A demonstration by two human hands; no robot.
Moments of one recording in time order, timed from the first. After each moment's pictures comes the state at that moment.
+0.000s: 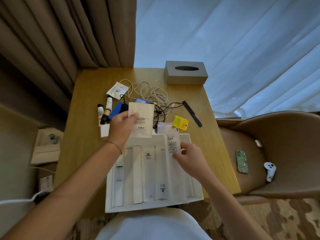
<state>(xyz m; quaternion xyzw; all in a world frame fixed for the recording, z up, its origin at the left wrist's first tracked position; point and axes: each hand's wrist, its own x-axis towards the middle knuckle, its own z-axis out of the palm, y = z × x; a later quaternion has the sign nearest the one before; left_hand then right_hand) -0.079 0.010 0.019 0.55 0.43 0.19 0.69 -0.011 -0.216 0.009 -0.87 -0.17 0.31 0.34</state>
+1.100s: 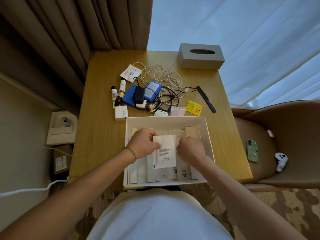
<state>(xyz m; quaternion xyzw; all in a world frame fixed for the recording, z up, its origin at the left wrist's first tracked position) -0.153 -0.027 -0.032 0.80 0.29 -0.09 0.52 -0.034 -0.188 -0.066 -0.91 -0.33 0.23 -0.08</state>
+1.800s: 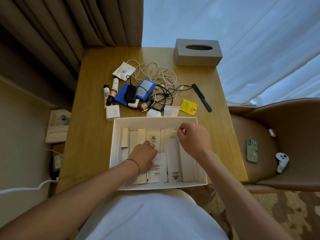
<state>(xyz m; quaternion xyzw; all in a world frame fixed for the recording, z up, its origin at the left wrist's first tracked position) -0.138 -0.070 -0.100 0.97 0.06 -0.23 0.06 0.004 -0.204 -0.018 -0.93 -0.31 0.13 0.16</state>
